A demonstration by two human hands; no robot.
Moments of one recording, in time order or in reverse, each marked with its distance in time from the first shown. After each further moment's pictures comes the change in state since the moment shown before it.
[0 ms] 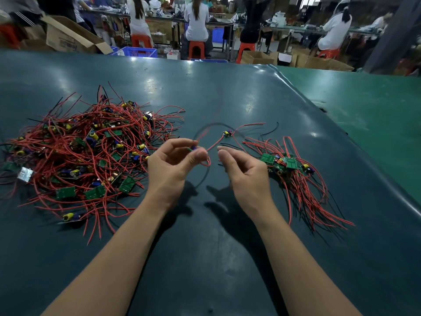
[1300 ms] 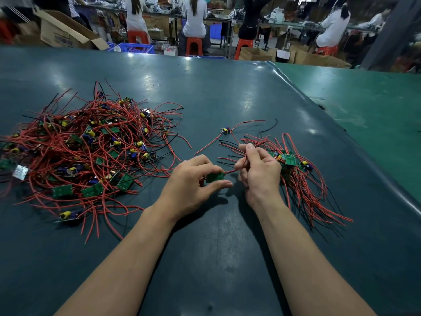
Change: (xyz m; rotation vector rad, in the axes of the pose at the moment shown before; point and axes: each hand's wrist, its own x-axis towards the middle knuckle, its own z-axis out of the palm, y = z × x) left_hand -0.011 -0.012 0.002 0.801 -0.434 0.346; right_hand 0.018 0.012 -0.013 0.334 0.262 0.277
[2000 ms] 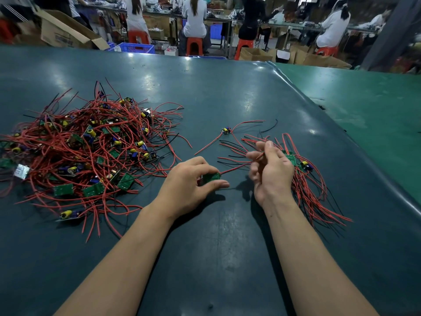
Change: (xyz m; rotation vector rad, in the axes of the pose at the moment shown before) left_hand -0.002 -0.007 -0.002 0.007 -0.037 -0.064; right_hand 0.006 -0.010 -0.008 0.171 0.101 0.065
